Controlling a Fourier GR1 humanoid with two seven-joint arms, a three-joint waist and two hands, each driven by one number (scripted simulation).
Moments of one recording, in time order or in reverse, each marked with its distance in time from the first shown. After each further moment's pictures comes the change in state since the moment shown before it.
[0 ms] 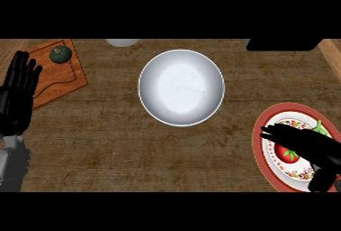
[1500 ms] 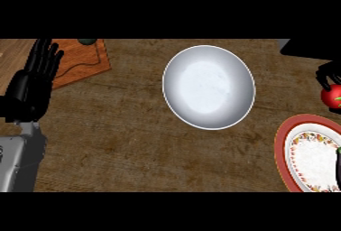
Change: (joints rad) left arm -0.108 -0.053 -0.050 -0.023 -0.025 -0.053 0.033; right arm -0.637 -0.138 -0.170 0.661 0.093 -0.147 -0.170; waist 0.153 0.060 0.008
